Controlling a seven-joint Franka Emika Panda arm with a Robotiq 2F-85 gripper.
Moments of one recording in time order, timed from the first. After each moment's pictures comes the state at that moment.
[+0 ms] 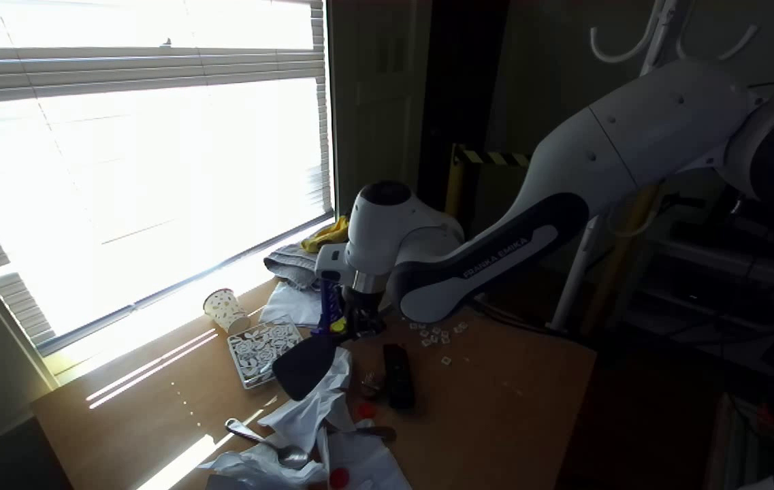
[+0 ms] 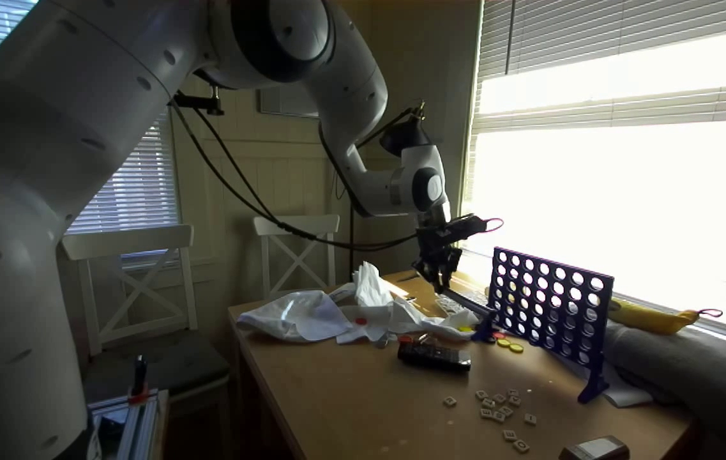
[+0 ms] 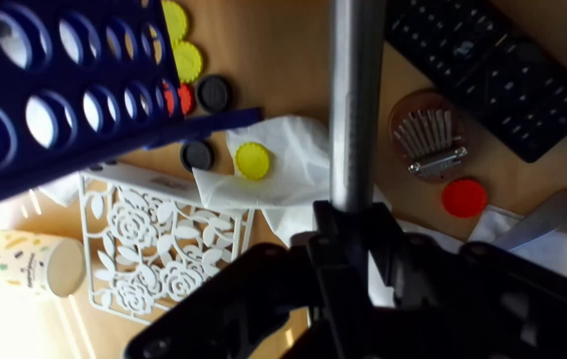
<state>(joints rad) 0.27 0.62 0.09 -1.69 -0.32 2.53 -0.92</state>
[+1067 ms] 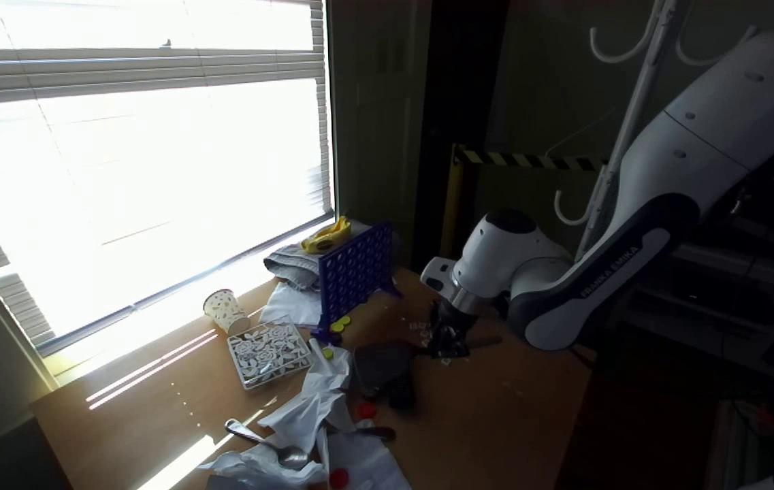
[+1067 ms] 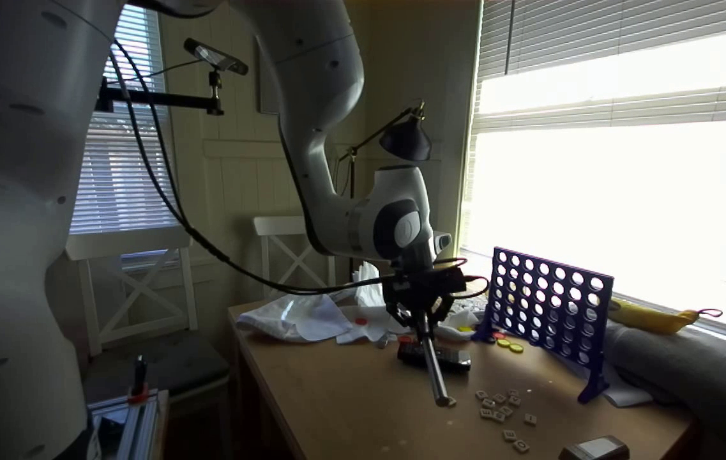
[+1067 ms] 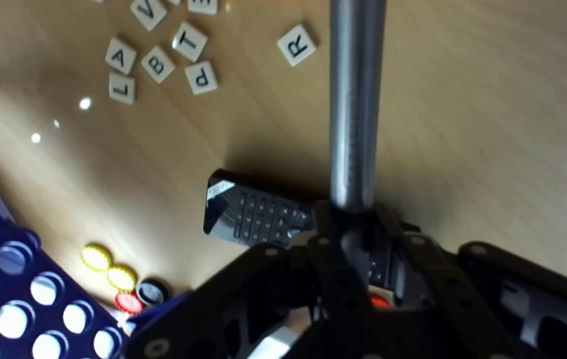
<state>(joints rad) 0.09 0.33 0.10 -2.34 -0.32 2.94 -0.58</state>
